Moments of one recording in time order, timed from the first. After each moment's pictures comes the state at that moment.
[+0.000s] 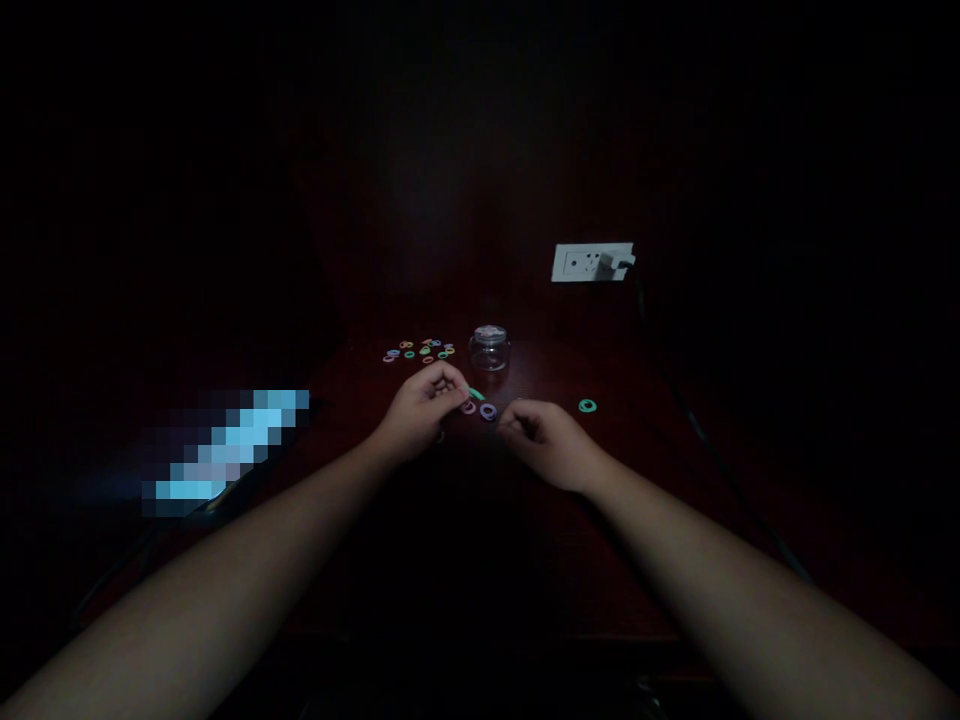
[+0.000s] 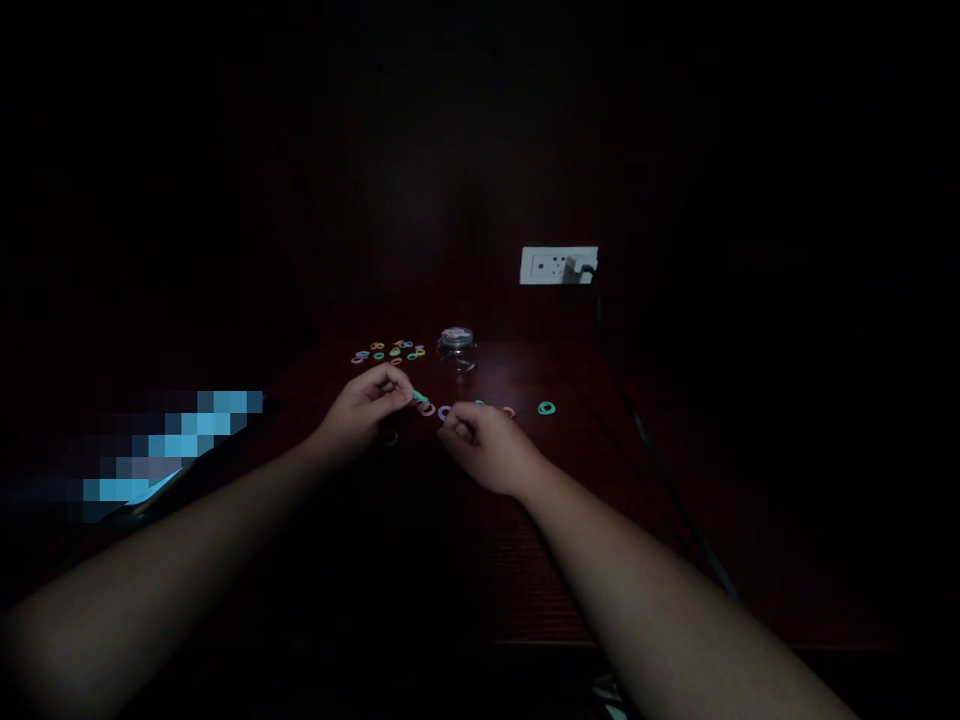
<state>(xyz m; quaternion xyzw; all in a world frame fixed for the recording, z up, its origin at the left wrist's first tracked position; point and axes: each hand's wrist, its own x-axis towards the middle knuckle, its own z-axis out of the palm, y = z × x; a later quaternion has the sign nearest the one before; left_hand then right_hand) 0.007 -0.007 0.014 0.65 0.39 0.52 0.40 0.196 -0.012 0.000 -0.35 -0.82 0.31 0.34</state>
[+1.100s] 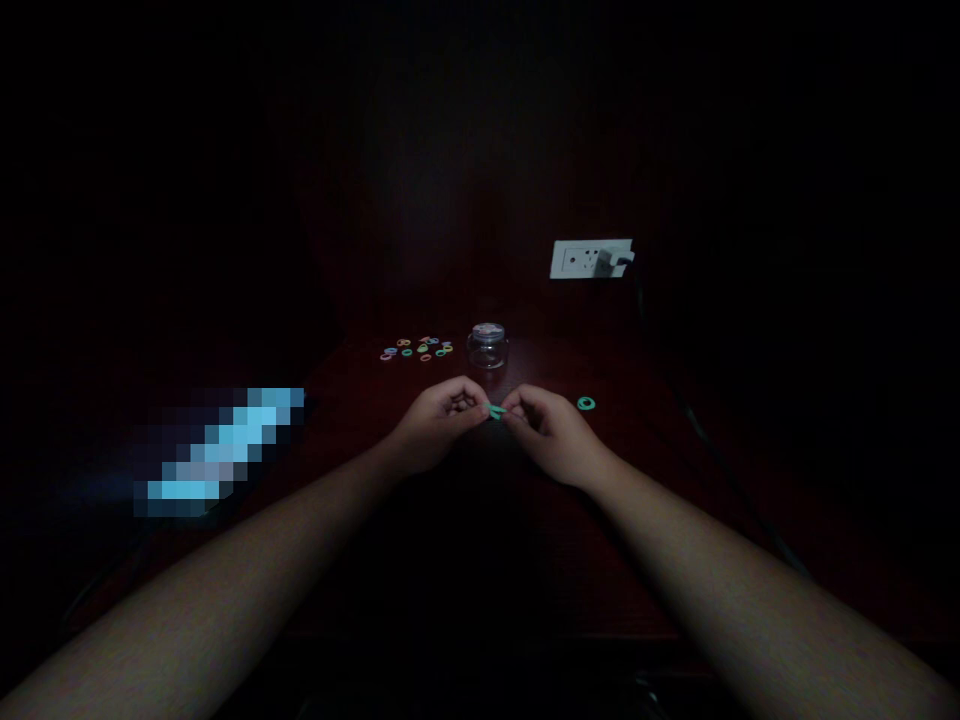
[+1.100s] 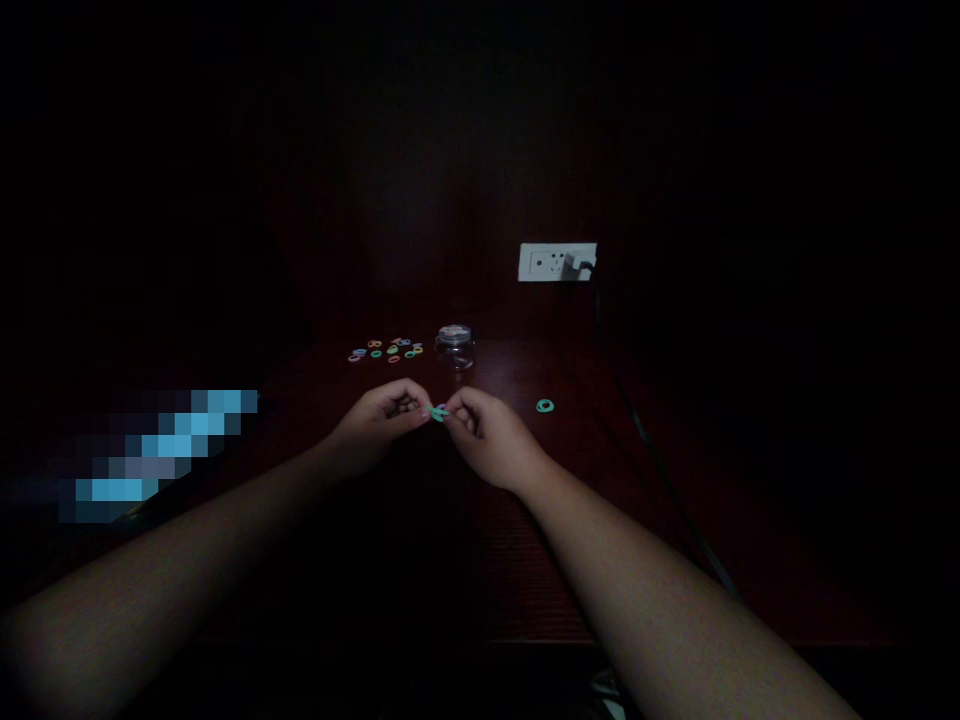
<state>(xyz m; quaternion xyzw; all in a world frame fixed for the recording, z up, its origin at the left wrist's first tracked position) 0.015 -0.017 0.008 0.69 0.39 0.43 0.43 0.196 -0.013 0.003 -0.35 -0.79 0.31 0.39</state>
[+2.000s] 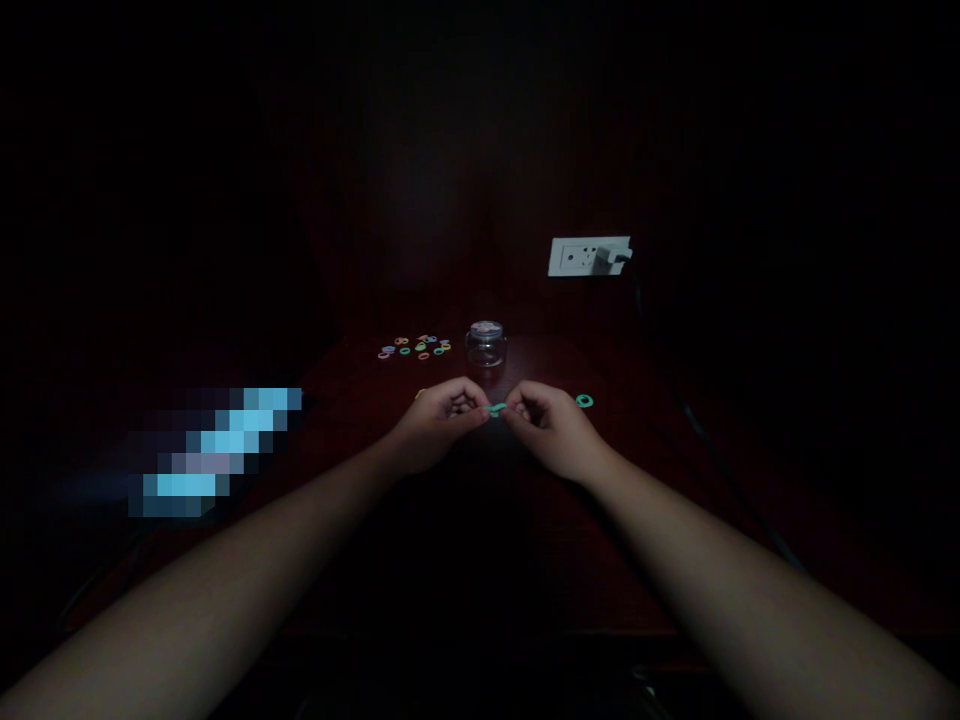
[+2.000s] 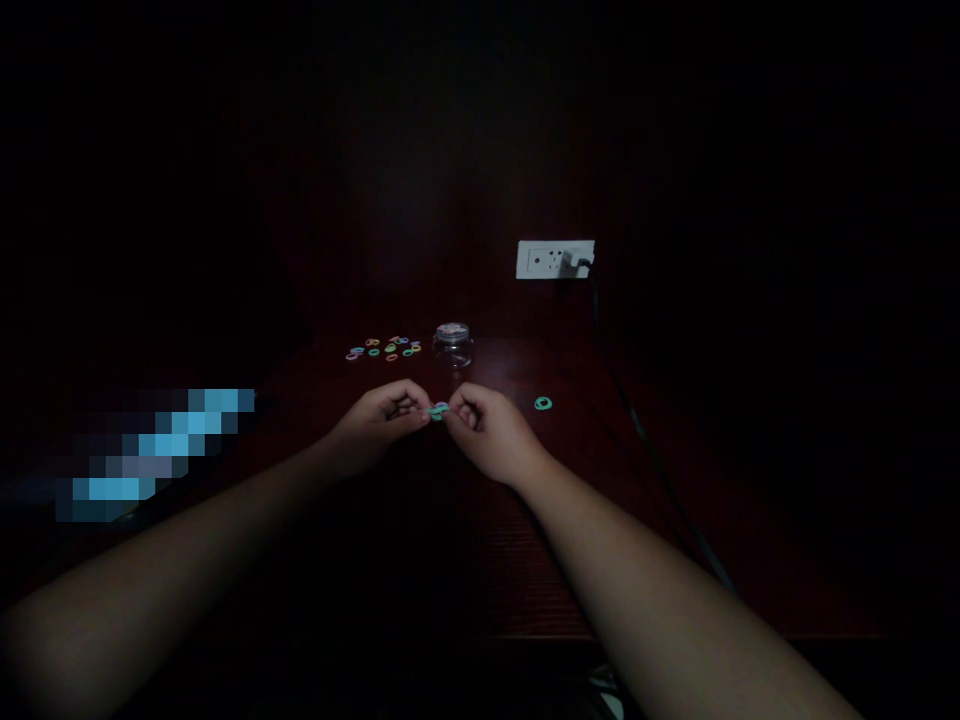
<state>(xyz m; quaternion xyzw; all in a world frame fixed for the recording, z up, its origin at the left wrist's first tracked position) 0.015 -0.016 0.004 0.71 0.39 0.41 0.42 0.195 -0.011 0.005 -0.36 -0.78 0.31 0.42</state>
